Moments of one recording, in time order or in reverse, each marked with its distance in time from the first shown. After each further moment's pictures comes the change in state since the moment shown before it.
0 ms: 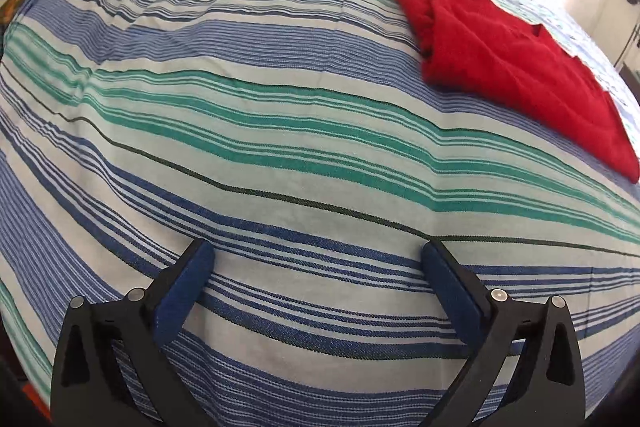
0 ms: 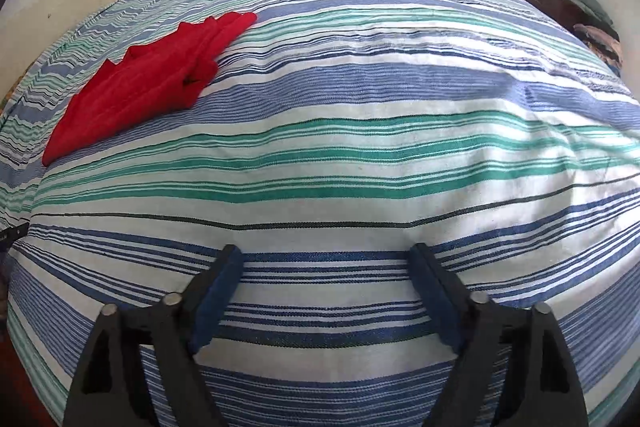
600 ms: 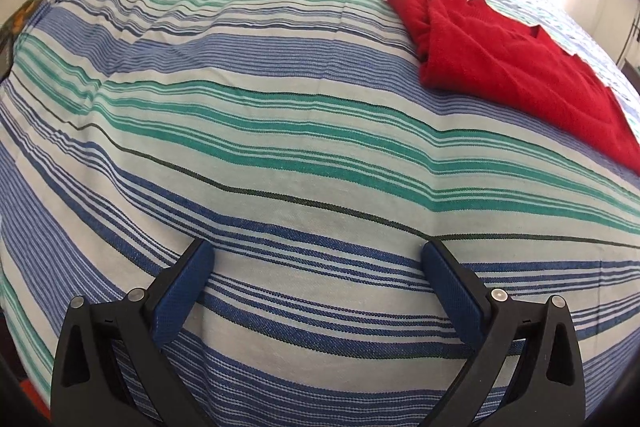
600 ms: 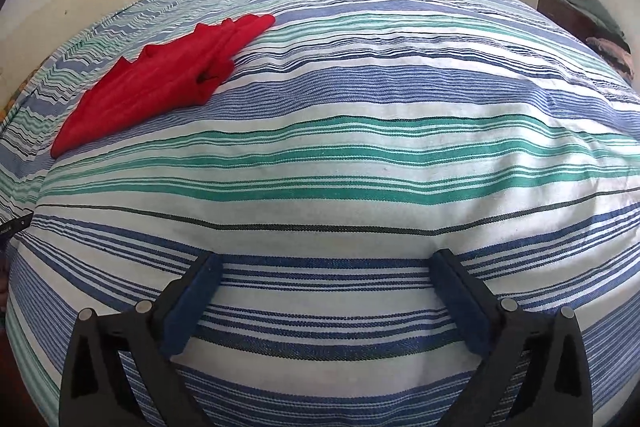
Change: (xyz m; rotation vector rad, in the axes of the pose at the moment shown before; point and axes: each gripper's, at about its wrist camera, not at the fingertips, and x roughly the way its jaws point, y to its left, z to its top) left arm -0.003 -0.006 -0.008 0.019 -0.067 0.037; right arm 0.003 0.004 -0.006 -0.028 -0.038 0.013
